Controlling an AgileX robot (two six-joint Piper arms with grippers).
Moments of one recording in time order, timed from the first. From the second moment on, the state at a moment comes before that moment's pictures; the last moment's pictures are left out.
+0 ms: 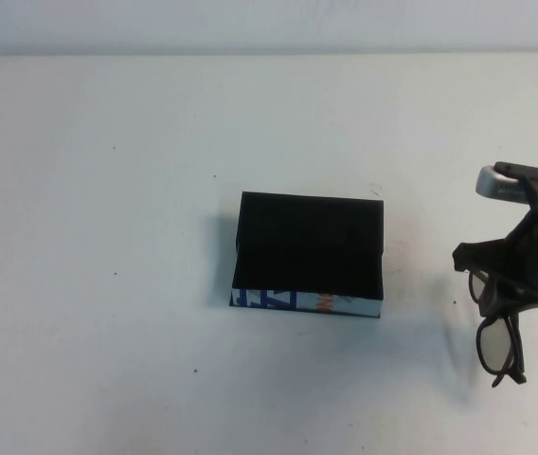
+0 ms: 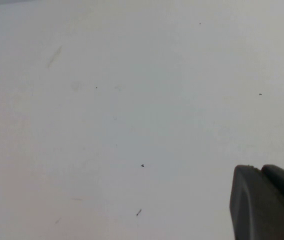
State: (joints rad) right arm 0.21 1.70 -1.12 0.24 0.91 0.14; left arm -0.03 -0.02 0.02 -0.01 0.36 0.08
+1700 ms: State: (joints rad) right arm 0.21 -0.01 -0.34 -0.35 0.45 0.35; left arm -0.03 -0.02 0.02 -0.01 0.36 0.08
